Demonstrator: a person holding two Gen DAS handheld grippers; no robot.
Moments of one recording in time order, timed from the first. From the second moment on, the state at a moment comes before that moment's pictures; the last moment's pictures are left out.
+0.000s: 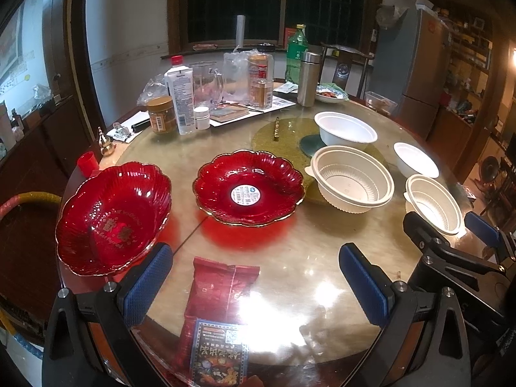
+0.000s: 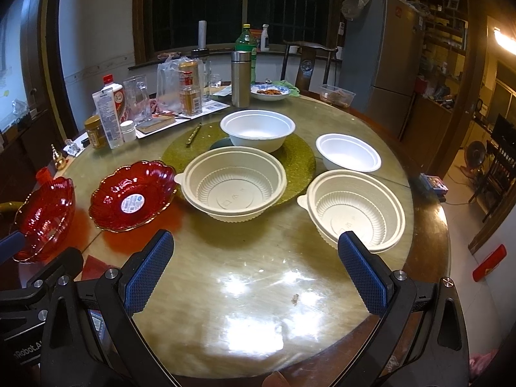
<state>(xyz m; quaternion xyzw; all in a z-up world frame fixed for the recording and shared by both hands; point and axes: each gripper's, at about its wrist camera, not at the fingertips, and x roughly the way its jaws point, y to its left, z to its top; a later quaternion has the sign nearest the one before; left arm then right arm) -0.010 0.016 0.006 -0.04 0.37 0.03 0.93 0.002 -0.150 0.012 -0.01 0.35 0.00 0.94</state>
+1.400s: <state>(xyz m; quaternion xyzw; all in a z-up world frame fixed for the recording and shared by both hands) 0.030 0.275 -0.055 -0.20 0.47 0.18 0.84 0.110 0.083 -0.074 0.15 0.60 0.28 0.73</state>
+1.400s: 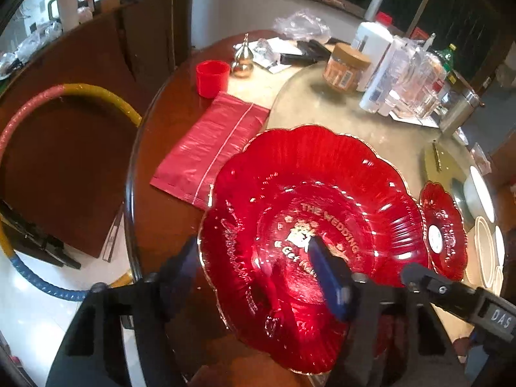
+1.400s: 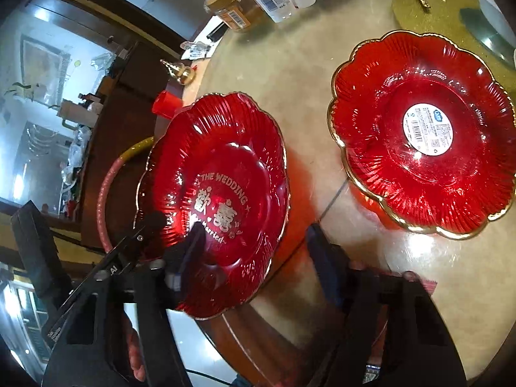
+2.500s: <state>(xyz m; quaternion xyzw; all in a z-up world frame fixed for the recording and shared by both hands) 0.020 0.288 -0.051 -0.19 0.45 0.21 0.85 0.108 0.094 -0.077 0.09 0.58 0.25 0.77</state>
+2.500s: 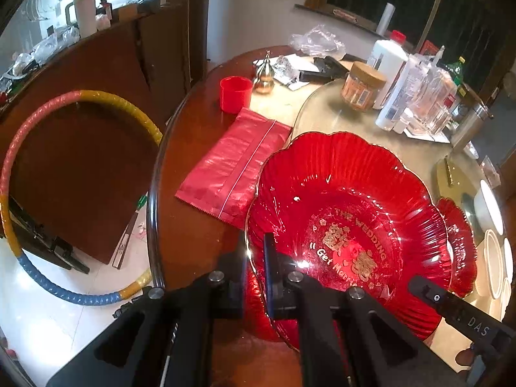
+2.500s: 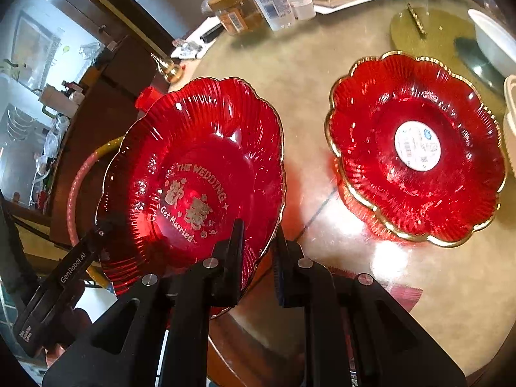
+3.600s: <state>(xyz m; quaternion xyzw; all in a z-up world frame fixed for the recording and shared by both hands) 0.032 0.140 0.033 -0.10 0.39 0.03 0.92 0.081 -0.105 -0.060 0.29 0.53 0.21 0.77</state>
